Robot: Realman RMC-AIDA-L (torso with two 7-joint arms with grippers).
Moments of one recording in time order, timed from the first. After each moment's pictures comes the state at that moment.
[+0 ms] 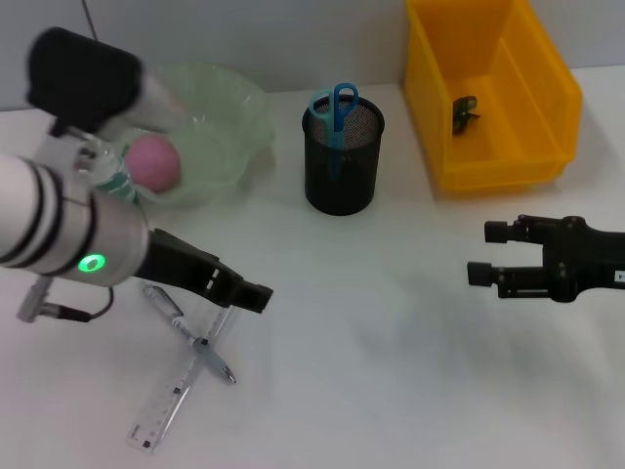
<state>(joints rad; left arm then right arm) -0.46 -2.07 1.63 1.58 2.46 1.40 -2.84 0.37 1.94 -0.85 -0.64 -1.80 -1.56 1.43</state>
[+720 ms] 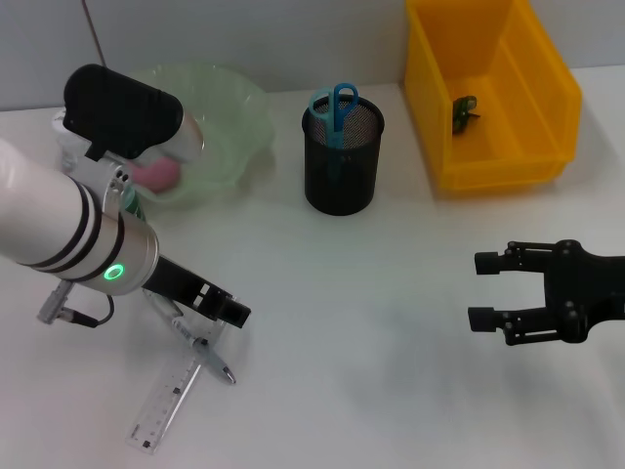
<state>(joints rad) -0.56 -2.08 1.68 1.34 2.59 1.33 -2.88 0.36 1.95 -0.85 -0.71 -1.85 -1.70 1.38</state>
